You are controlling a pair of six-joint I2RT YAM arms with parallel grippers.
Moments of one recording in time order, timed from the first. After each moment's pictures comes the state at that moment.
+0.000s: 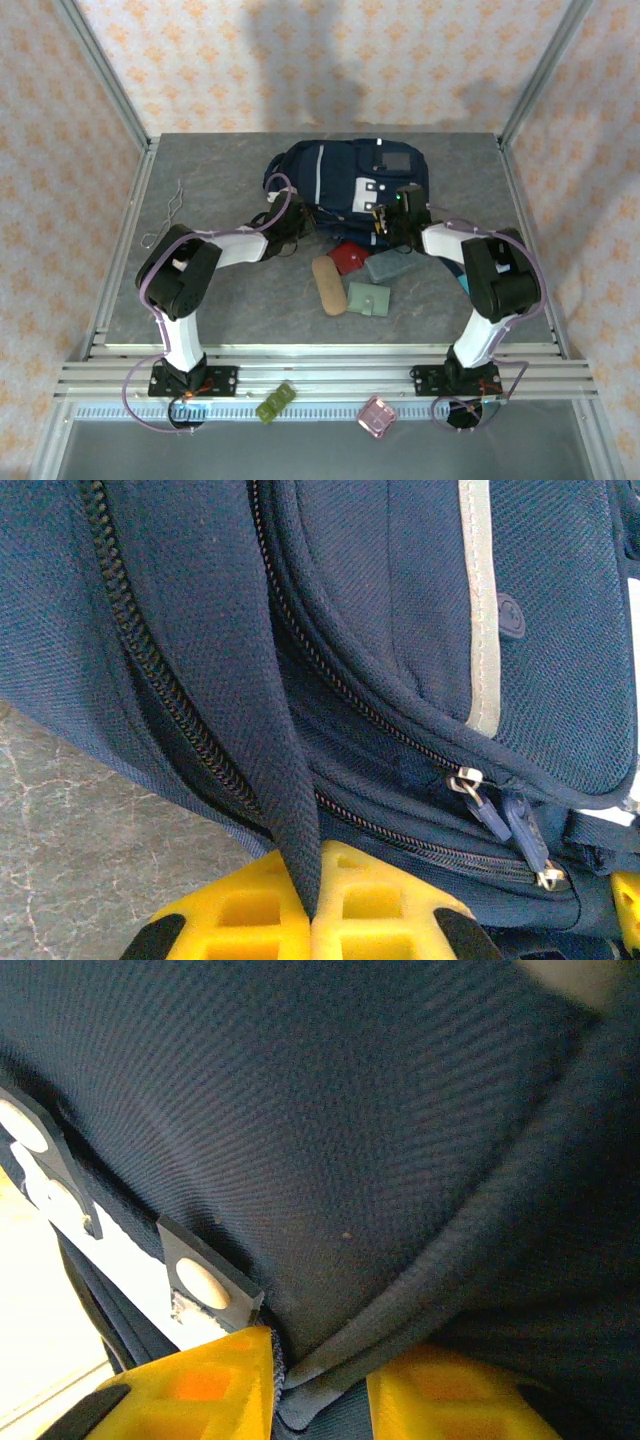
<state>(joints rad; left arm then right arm) -0.50 1.85 1.00 0.16 -0.03 -0.84 0.28 1.75 0.88 0.12 -0.19 1.58</state>
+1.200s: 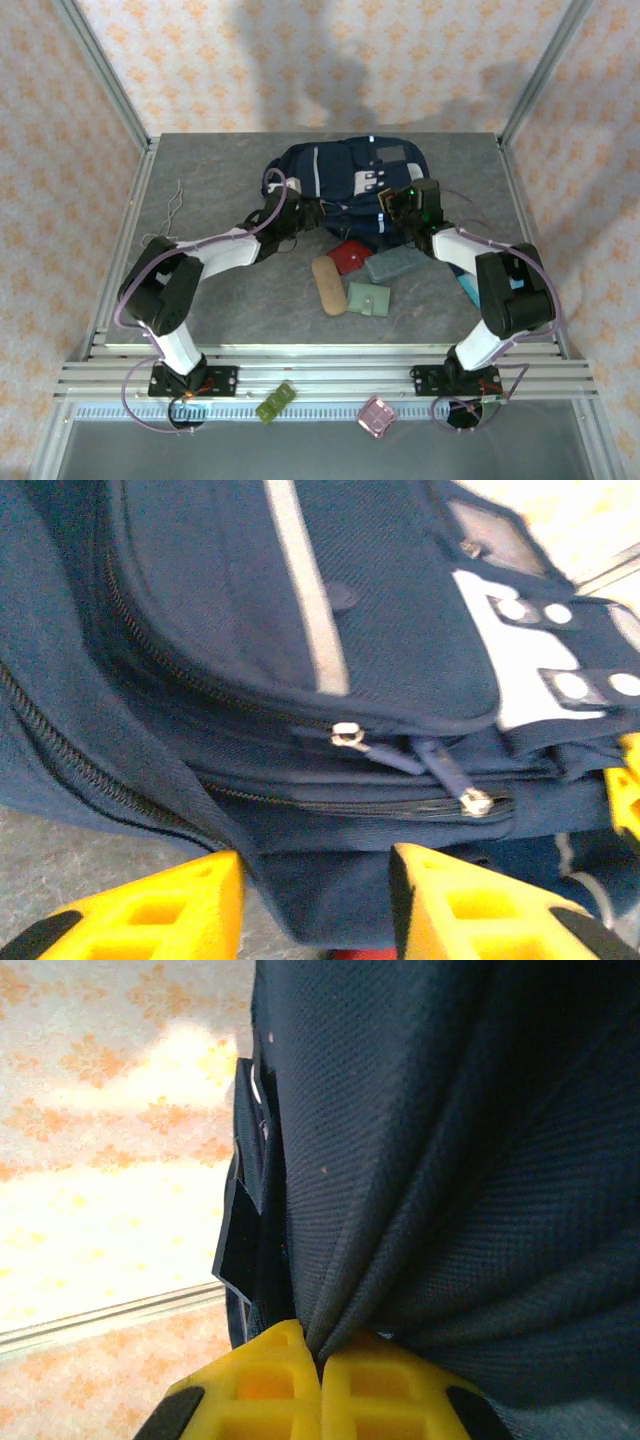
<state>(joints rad) -0.52 1.71 0.99 0.16 0.01 -0.77 0.26 1.62 0.84 0.32 -0.23 1.37</state>
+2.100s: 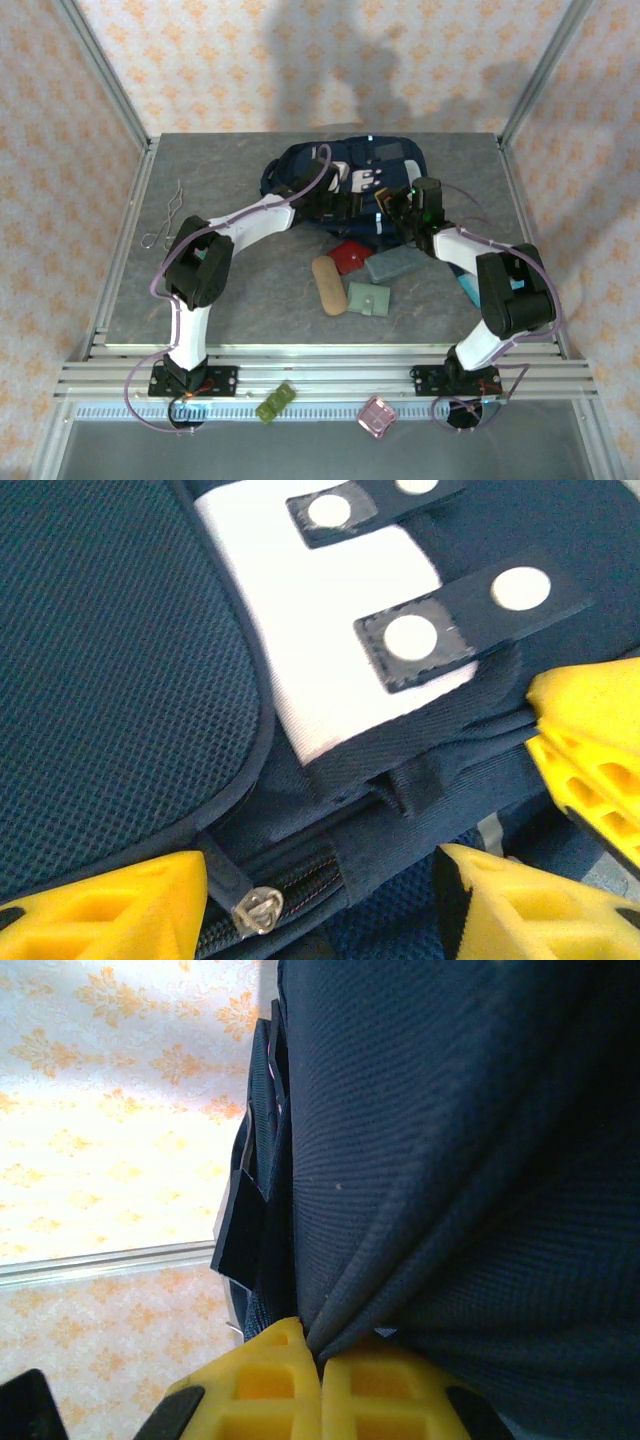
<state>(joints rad) -0.58 2.00 1.54 -0.26 0.15 -0.43 0.25 1.61 0.84 0.33 -0.31 1.27</state>
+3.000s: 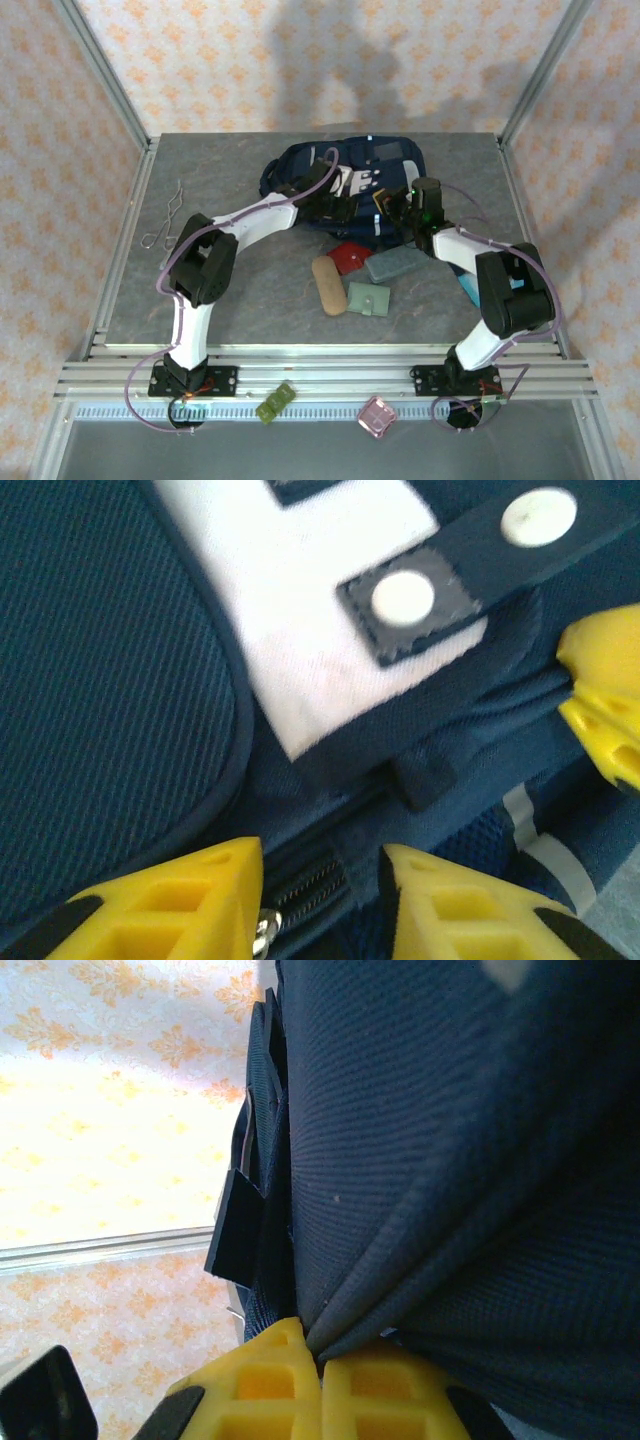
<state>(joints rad) -0.58 2.03 1.56 -0.34 0.15 -0.31 0.25 1.62 0.84 0.33 -0.34 1.26</state>
